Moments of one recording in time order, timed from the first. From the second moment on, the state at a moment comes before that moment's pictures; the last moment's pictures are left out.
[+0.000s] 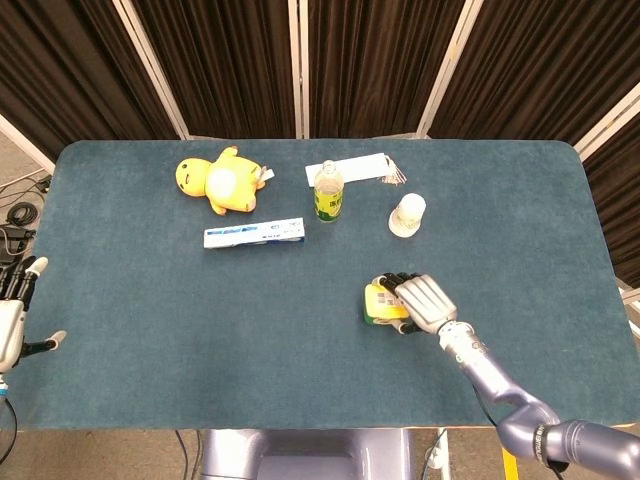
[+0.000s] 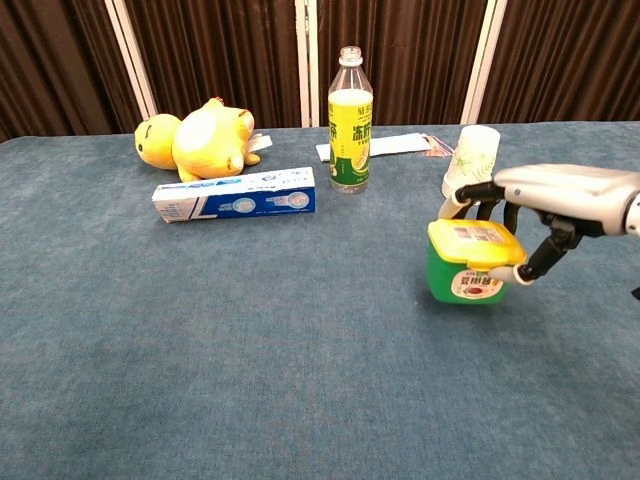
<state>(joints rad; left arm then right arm) -0.14 -1.10 -0.09 -1.65 1.33 1.39 0.11 0.61 -1.39 0.14 -1.52 -1.41 0.88 -0.04</state>
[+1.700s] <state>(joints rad) -0.15 -1.11 -0.09 -1.66 1.33 1.37 0.14 0.53 -1.22 -0.04 -1.49 -1.72 1.08 0.08</state>
